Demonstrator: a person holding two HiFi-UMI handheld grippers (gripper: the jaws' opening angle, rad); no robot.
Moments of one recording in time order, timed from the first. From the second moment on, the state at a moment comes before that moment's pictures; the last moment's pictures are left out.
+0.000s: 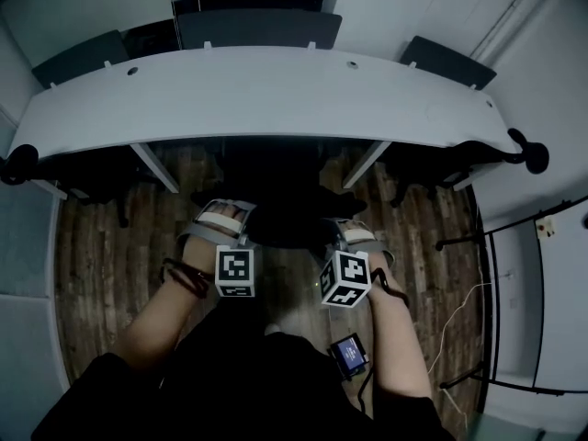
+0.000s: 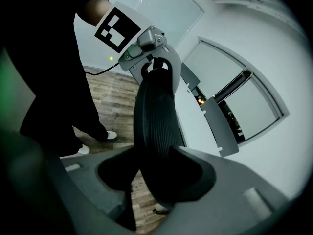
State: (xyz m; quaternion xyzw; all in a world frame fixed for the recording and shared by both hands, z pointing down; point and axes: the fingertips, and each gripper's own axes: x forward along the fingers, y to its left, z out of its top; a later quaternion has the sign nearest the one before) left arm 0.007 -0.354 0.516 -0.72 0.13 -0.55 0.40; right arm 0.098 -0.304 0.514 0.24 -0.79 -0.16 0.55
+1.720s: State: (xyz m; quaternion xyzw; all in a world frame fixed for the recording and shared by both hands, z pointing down) left arm -0.065 -0.037 0.524 -0.72 0.11 -0.56 0.39; right arm 0.021 0.020 0.515 0.27 -0.78 -0.13 0.55
